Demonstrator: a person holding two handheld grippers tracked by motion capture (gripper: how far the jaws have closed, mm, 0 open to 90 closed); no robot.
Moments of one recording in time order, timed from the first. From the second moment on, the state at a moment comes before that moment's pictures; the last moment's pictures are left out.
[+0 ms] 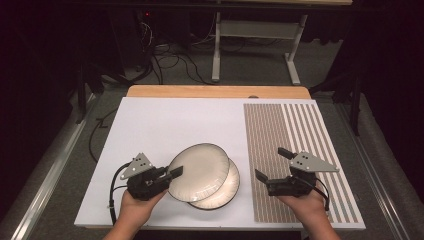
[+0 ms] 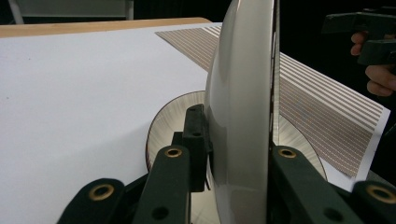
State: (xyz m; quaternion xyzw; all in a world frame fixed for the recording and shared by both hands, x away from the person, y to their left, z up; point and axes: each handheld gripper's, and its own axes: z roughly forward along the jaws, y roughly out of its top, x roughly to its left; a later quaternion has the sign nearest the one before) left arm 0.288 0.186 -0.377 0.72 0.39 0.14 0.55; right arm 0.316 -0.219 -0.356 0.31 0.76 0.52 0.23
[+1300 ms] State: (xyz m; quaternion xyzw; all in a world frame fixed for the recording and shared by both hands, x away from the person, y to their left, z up) left arm 0.285 0.184 -0.374 0.73 0.38 0.15 0.55; right arm 0.323 -0.170 -0.357 0.29 0.78 0.52 0.19
